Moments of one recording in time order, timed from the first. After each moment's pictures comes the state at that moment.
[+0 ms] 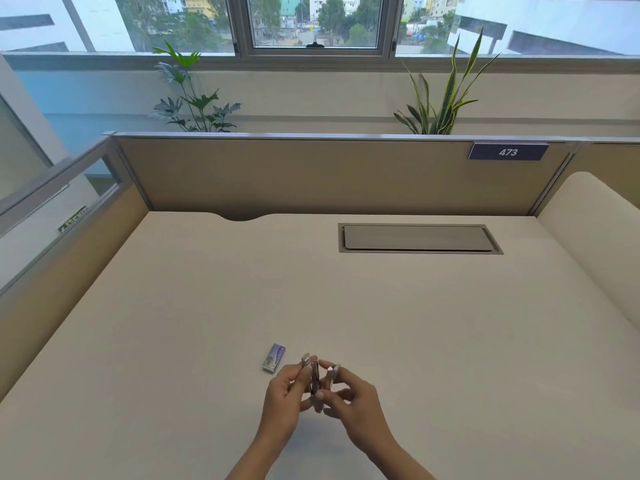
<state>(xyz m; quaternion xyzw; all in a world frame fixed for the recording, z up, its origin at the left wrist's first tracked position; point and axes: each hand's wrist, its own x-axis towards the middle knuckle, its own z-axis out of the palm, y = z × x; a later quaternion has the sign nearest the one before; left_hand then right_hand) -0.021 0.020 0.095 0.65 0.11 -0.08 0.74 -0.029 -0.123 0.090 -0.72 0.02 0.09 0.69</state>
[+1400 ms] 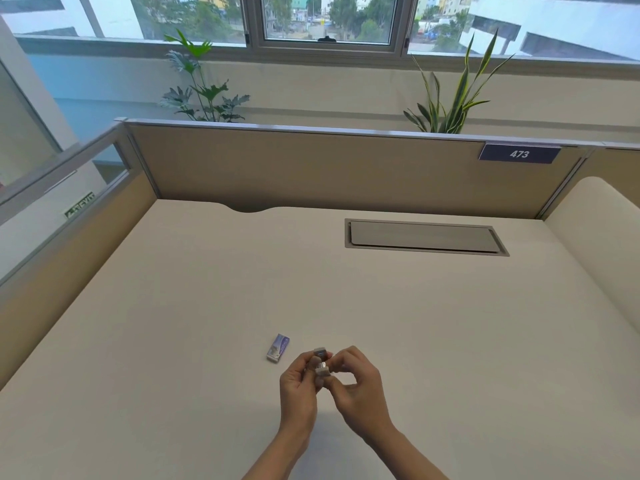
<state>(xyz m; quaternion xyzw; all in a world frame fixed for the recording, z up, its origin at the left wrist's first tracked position) -0.027 -0.009 0.103 0.57 0.20 0.01 0.80 -0.022 -0.117 0.094 -0.81 -0.08 -0.08 0.58</state>
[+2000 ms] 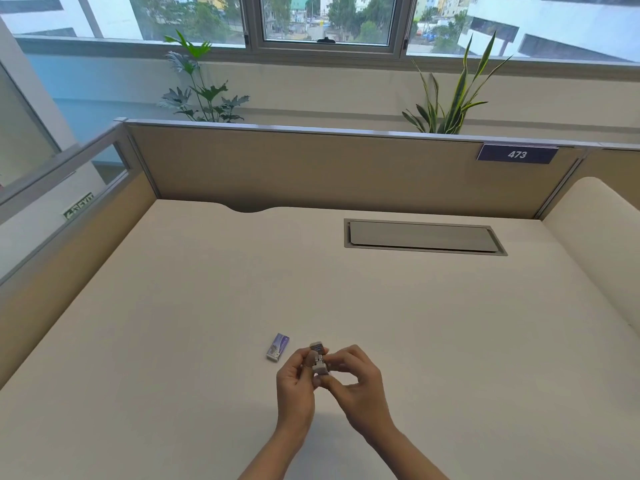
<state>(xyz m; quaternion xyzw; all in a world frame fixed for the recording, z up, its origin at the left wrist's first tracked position) -0.027 -0.006 0.103 0.58 0.17 0.03 0.79 -0.025 -0.118 0.100 -0.78 -0.09 -0.07 0.62</state>
